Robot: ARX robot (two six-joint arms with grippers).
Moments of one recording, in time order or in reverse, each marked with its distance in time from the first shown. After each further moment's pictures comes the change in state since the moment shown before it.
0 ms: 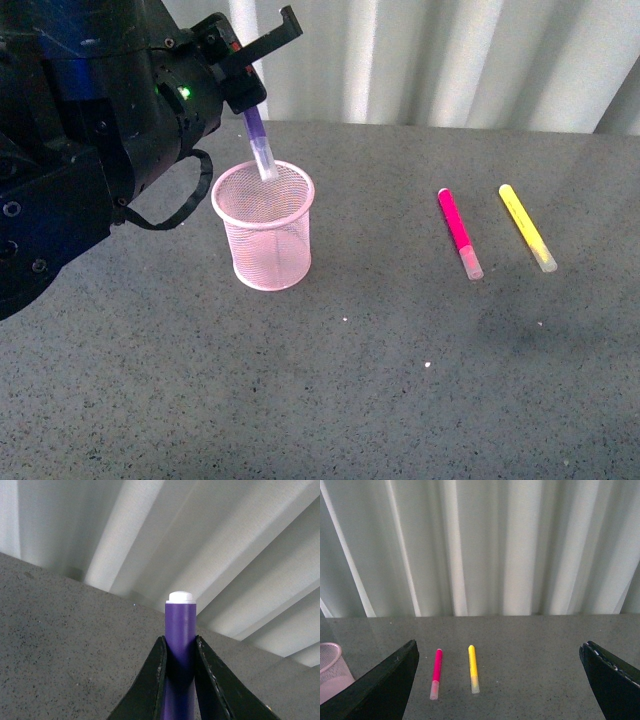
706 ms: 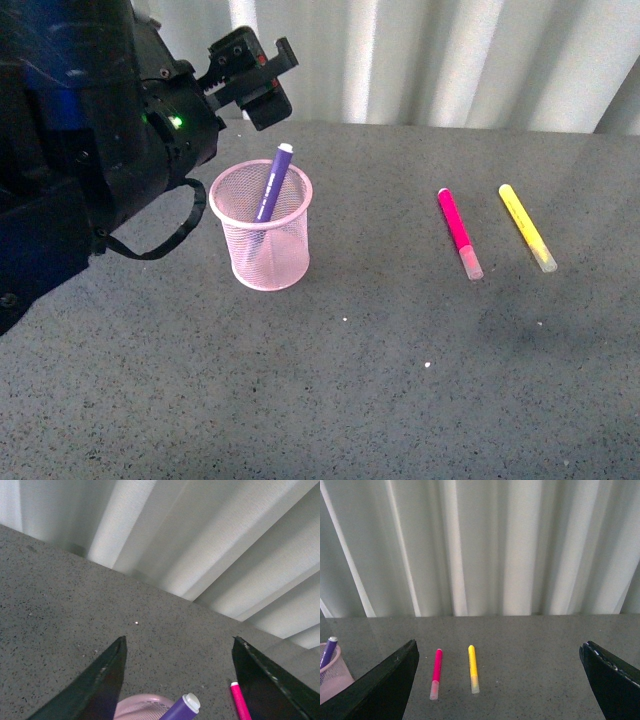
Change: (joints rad) left arm 0.006 -0.081 -0.077 -0.077 0.049 -0.027; right arm 0.000 0.000 0.000 0.000 0.000 0.000
